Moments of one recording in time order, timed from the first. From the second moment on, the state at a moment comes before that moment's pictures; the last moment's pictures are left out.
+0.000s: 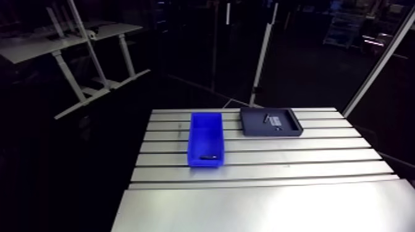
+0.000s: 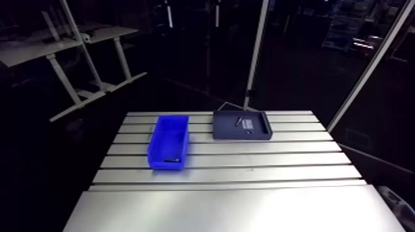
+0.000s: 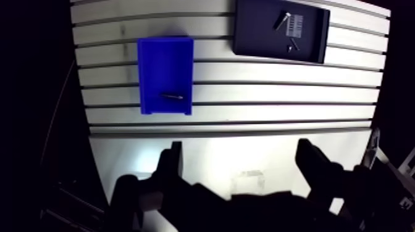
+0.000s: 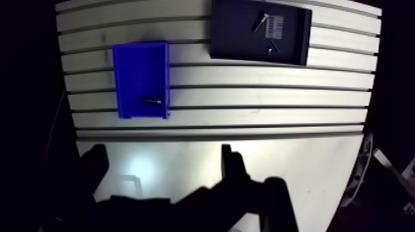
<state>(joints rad) -0.05 -1.33 1.23 -1.41 -1.60 -1.63</state>
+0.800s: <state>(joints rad) -0.04 -1.31 1.21 -1.40 -1.60 -1.62</state>
